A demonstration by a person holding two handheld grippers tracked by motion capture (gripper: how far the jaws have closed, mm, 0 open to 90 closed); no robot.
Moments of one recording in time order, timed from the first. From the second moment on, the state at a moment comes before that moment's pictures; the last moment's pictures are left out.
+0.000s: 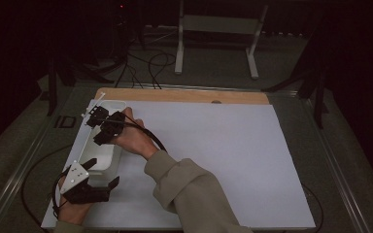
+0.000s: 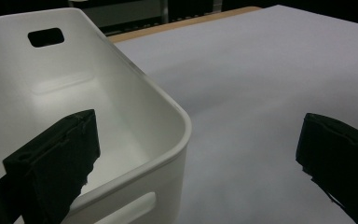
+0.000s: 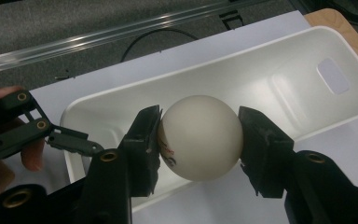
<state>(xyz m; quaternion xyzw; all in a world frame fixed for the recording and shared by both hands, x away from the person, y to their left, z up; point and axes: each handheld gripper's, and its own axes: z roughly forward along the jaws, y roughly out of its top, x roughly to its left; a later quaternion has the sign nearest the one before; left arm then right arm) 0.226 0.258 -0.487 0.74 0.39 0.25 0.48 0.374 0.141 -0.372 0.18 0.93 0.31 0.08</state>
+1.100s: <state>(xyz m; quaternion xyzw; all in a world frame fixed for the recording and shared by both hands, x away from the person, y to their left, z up) 0.227 0.258 -0.487 0.74 0.39 0.25 0.48 0.379 0.148 -0.377 0.20 0.92 0.32 0.09</state>
